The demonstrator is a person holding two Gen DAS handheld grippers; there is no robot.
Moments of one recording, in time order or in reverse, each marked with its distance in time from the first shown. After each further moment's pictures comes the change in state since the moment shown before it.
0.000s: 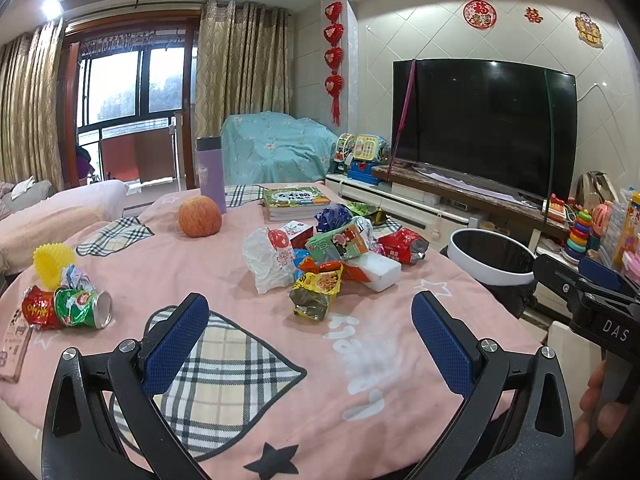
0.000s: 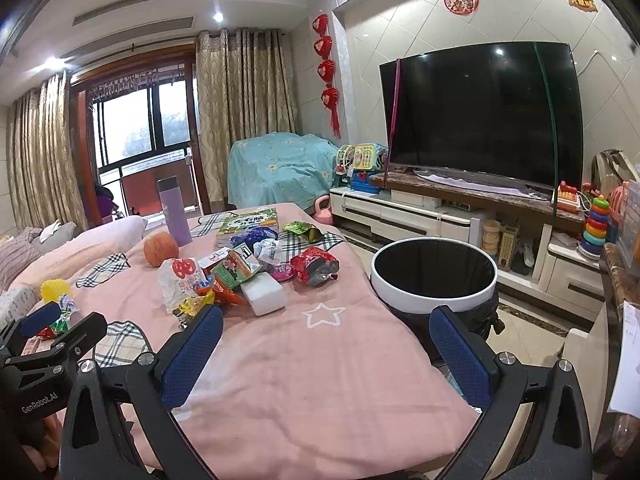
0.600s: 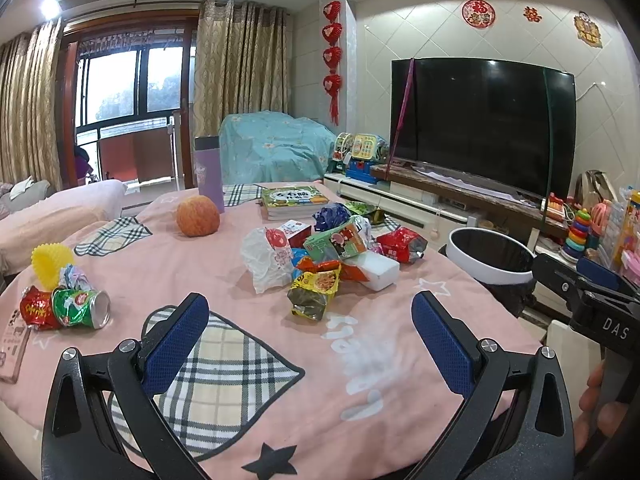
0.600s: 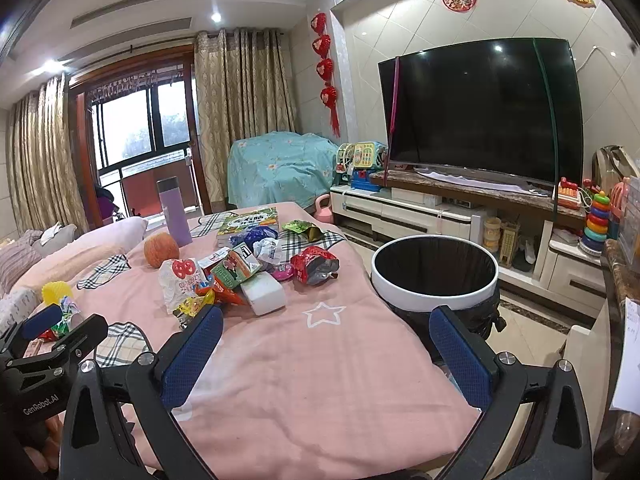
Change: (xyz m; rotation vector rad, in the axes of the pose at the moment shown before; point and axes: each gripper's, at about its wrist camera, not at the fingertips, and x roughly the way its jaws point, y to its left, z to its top) left arm -0.001 -0.002 0.000 0.003 0.001 -0.006; right arm 0.001 0.001 -0.001 0.008 0.004 0.006
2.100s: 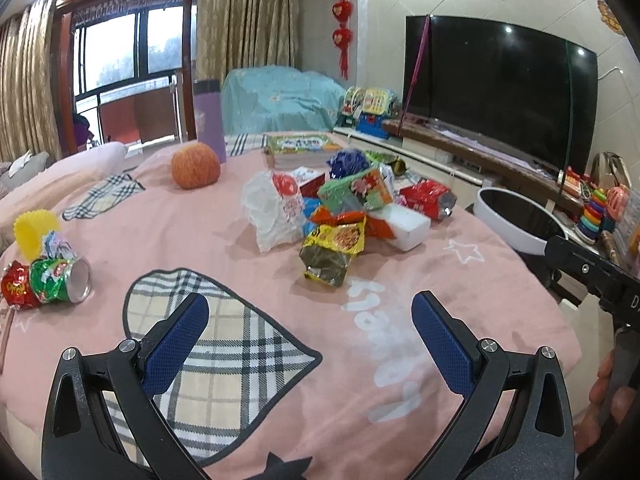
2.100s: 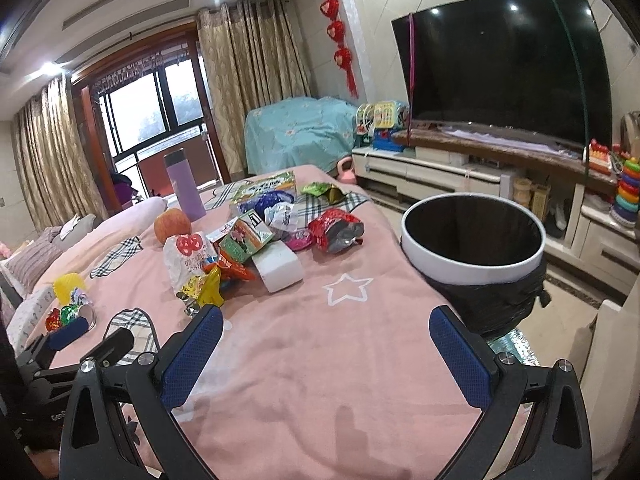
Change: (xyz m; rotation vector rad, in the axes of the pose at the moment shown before) left arm 0.064 0.013 -0.017 -0.012 0.189 0.022; right arm 0.056 -0.008 -0.007 0.058 0.160 0.117
